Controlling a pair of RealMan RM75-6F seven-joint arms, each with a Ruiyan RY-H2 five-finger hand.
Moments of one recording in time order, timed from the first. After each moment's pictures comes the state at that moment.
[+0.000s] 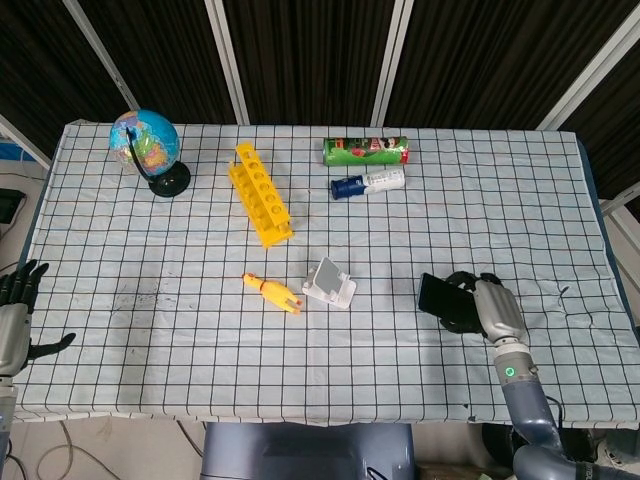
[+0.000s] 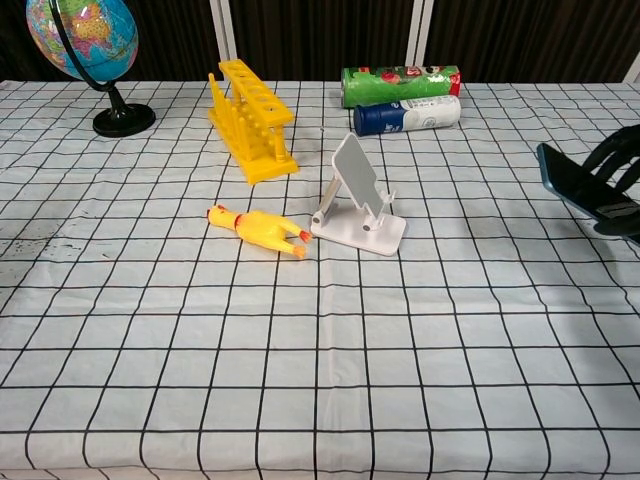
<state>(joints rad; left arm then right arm) -0.13 -1.14 -0.11 -1.70 1.29 1.41 0.12 0.41 -1.30 0.25 -1.83 -0.92 1.13 -0.20</state>
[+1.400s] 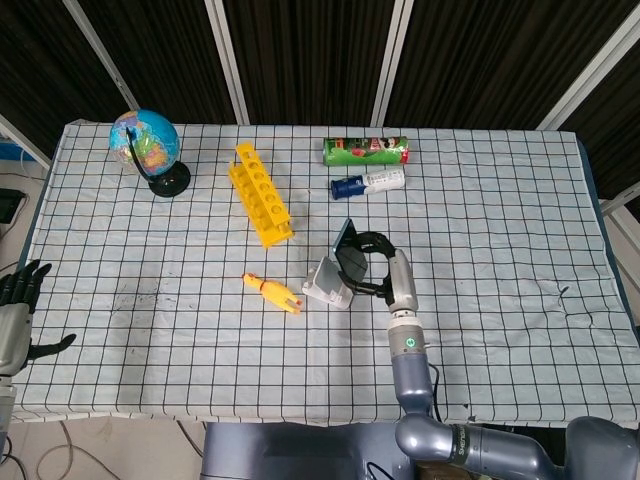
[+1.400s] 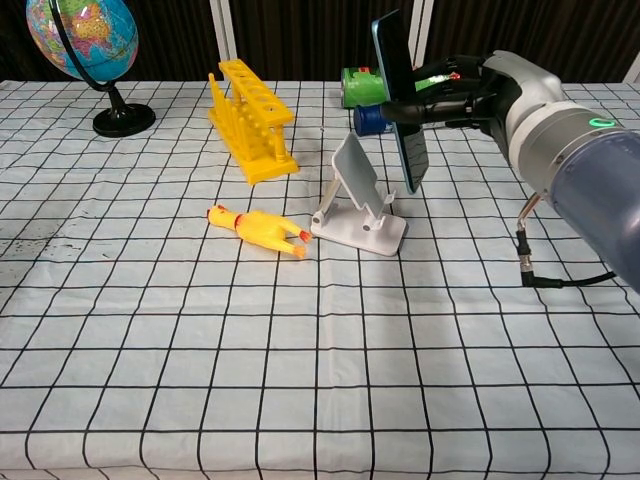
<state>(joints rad) -0.14 -1.13 -0.10 -1.70 1.30 1.39 0.09 0.63 -1.86 0.51 -1.69 -0.80 1.32 0.03</state>
